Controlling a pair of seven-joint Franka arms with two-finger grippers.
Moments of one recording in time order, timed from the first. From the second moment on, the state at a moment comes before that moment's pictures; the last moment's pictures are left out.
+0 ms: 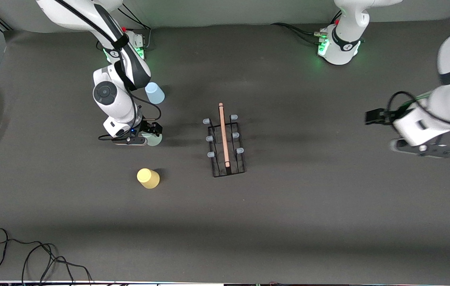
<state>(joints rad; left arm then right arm) 0.09 0.17 -0.19 -1.51 -0.02 1.45 0.05 0.38 0.17 -0.01 -2.47 0.02 2.61 0.41</state>
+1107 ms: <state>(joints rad) -0.07 0.05 0.04 -1.59 0.00 1.53 0.08 0.38 -0.05 -0.01 -2.26 0.17 2.17 0.51</state>
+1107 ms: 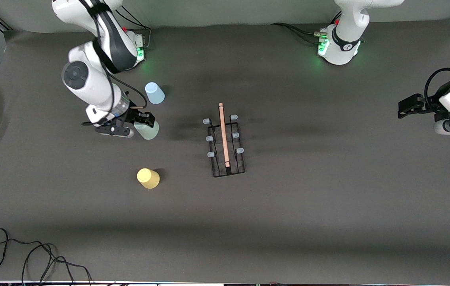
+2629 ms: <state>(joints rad) -0.08 0.03 0.04 -1.58 0.00 1.53 0.07 0.76 0.34 0.00 -1.86 0.07 2.13 1.16</state>
